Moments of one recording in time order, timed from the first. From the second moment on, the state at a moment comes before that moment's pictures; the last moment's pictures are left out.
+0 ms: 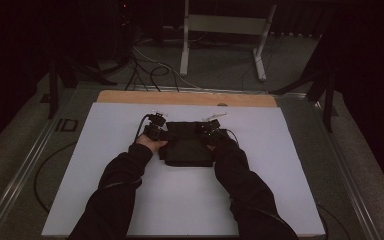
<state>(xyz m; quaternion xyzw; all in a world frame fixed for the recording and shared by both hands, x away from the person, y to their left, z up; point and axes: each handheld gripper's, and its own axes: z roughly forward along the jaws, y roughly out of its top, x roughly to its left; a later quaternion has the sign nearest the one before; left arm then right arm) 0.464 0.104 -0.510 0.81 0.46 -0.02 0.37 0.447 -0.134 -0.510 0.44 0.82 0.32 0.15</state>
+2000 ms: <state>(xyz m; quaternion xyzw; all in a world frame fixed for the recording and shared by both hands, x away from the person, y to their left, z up) 0.417 0.125 -0.457 0.83 0.37 0.03 0.42 0.432 -0.133 -0.461 0.38 0.83 0.37 0.15</state>
